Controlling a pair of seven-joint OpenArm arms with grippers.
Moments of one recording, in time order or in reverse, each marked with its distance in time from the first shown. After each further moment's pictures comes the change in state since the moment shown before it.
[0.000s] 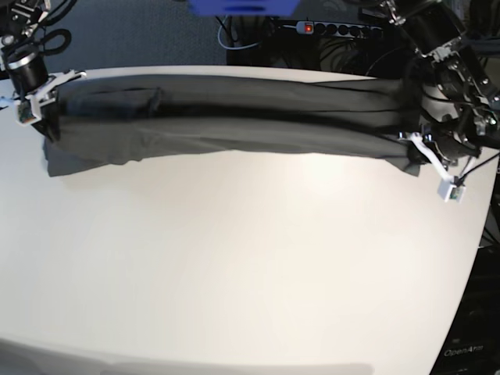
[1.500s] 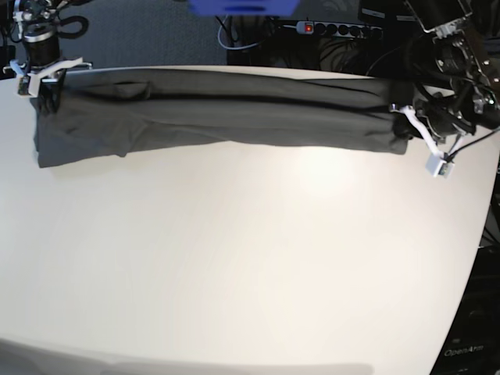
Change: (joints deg) left arm 8.1 -3.2 4.2 -0.3 -9.1 0.0 0.0; right arm 3.8 -11.3 11.5 -9.5 -0.1 -0.2 0.3
